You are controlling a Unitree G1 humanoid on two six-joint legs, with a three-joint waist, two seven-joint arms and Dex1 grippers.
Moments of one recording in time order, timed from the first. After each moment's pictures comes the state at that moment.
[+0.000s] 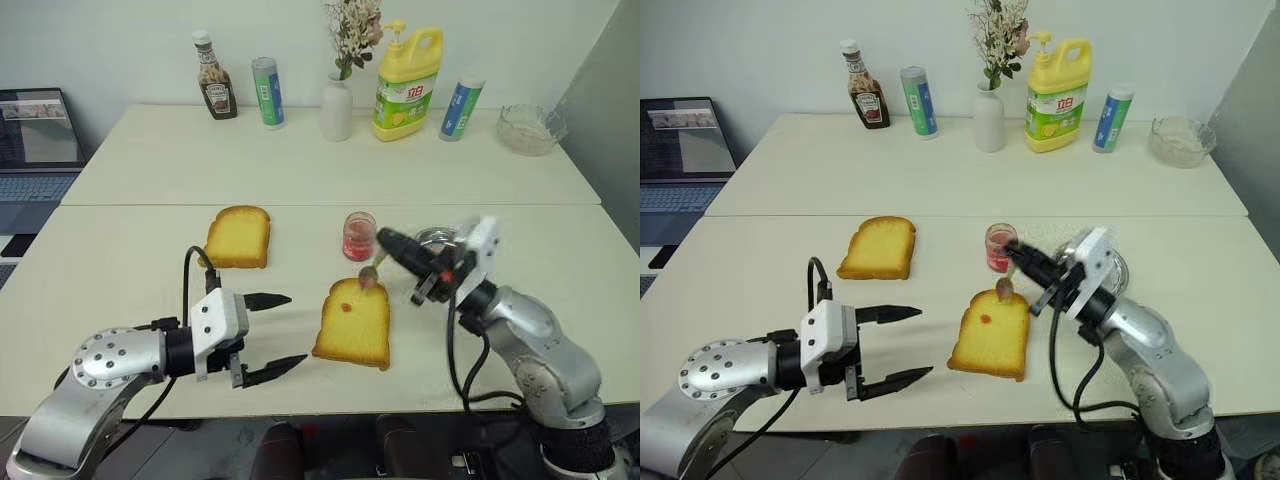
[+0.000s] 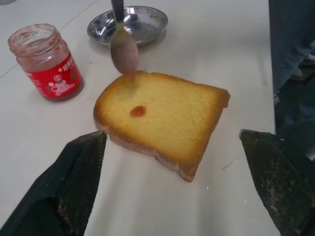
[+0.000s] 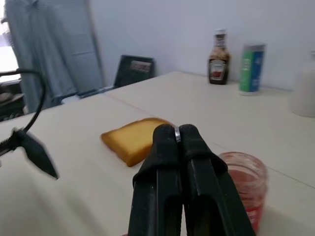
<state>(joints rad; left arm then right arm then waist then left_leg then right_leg) 0.12 0.82 0.12 -0.62 -0.47 0.36 -0.98 -0.18 -0.34 -0.04 -0.57 0.70 0.57 0.41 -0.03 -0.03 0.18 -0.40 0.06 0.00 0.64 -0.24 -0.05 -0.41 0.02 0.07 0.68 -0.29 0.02</state>
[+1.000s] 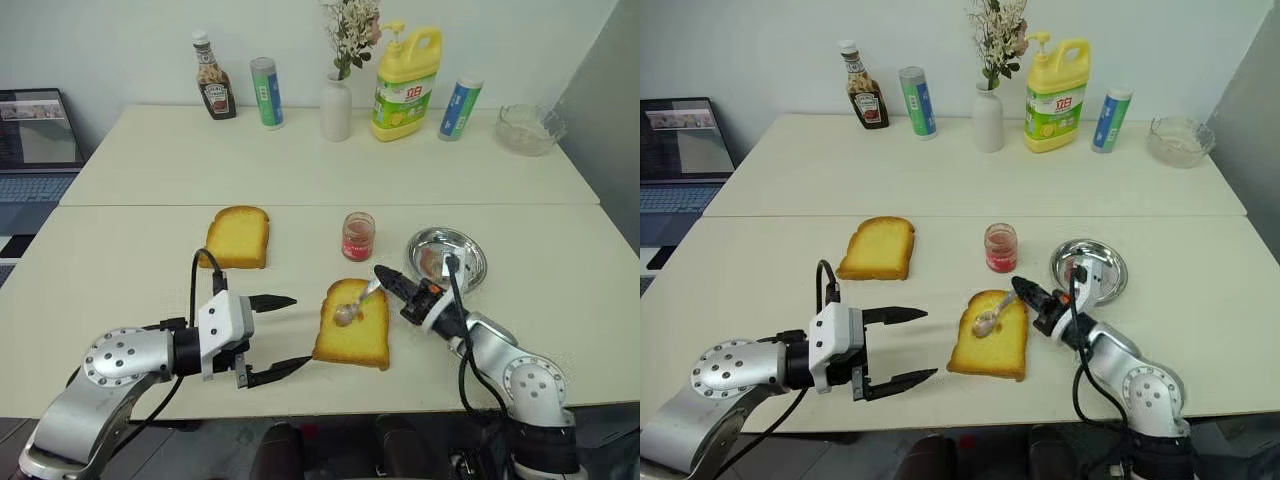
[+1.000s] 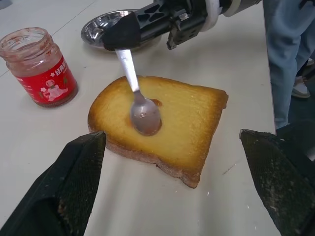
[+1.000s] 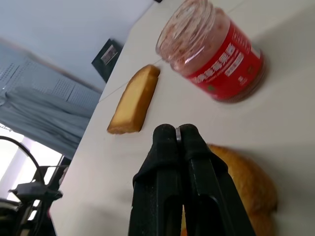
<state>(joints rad) 0.11 0.81 0.08 -0.58 -0.45 0.32 -0.99 -0.11 -0.18 -0.11 -0.37 1.14 0.93 0.10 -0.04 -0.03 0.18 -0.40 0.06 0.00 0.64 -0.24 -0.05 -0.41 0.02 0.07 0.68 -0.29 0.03</state>
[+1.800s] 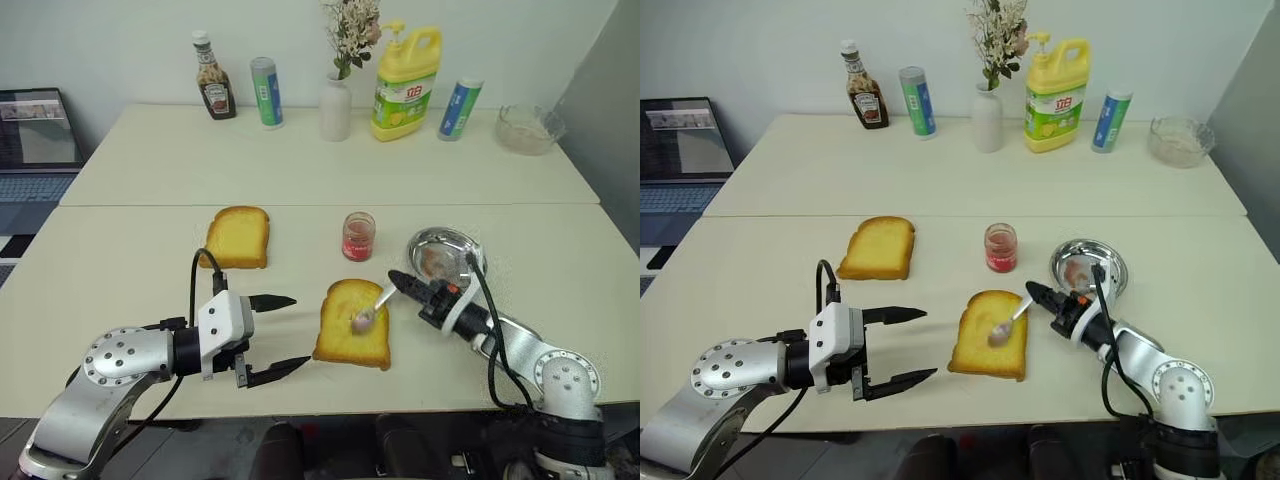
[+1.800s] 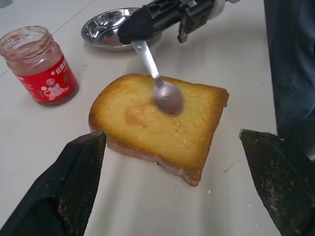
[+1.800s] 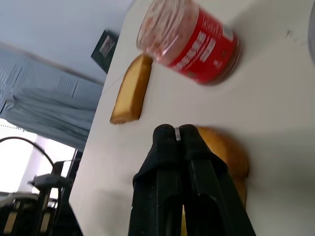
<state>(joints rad) 0.10 0.81 0.08 -0.58 -0.45 0.32 -0.99 -0.13 -0.28 -0.19 -0.30 1.35 1.04 0.02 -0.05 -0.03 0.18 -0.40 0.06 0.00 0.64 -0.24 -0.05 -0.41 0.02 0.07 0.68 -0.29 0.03</state>
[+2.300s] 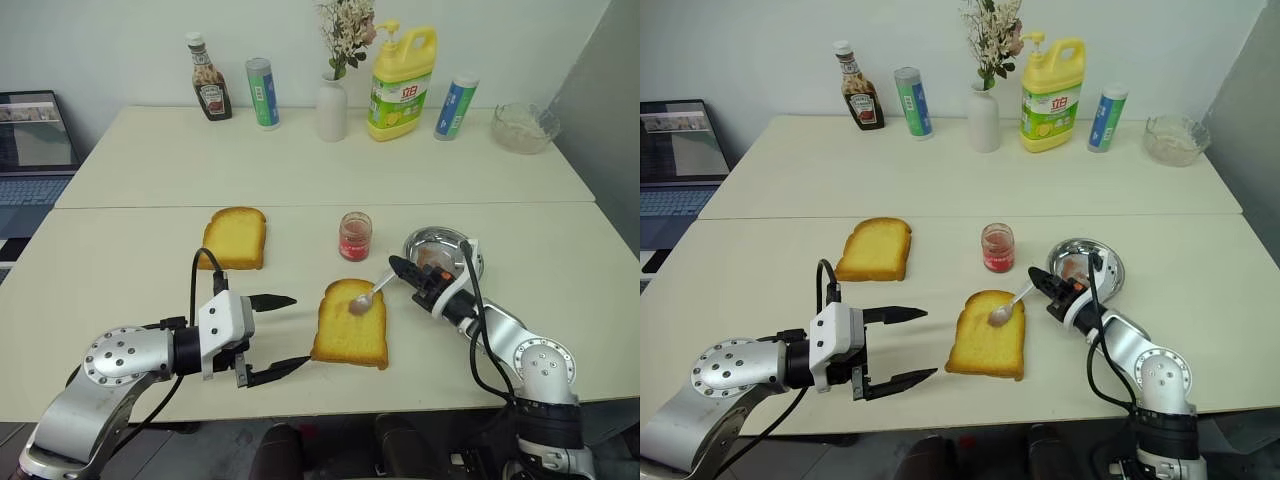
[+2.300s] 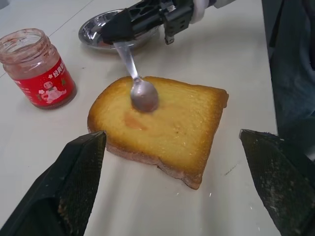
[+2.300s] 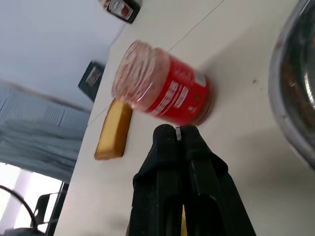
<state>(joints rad) 0.10 0.81 0.08 -0.58 -0.45 0.32 -1.00 -0.25 -0.18 -0.20 -0.18 1.22 0.88 -0.03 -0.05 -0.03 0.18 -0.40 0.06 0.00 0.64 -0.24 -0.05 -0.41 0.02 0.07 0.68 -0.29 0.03</state>
